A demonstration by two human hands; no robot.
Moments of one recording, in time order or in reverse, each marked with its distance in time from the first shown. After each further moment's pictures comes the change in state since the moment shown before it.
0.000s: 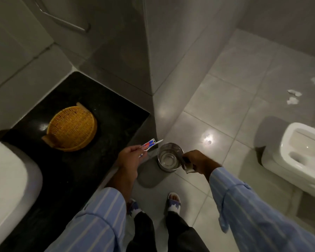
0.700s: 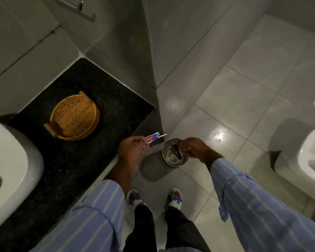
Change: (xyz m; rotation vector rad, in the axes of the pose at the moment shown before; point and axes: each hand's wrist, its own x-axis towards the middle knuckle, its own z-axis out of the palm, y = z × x) left_hand 0.011 0.002 0.019 0.031 0.034 0.101; right_hand 0.041 -0.033 -0.013 -0.026 -0.090 -0.164
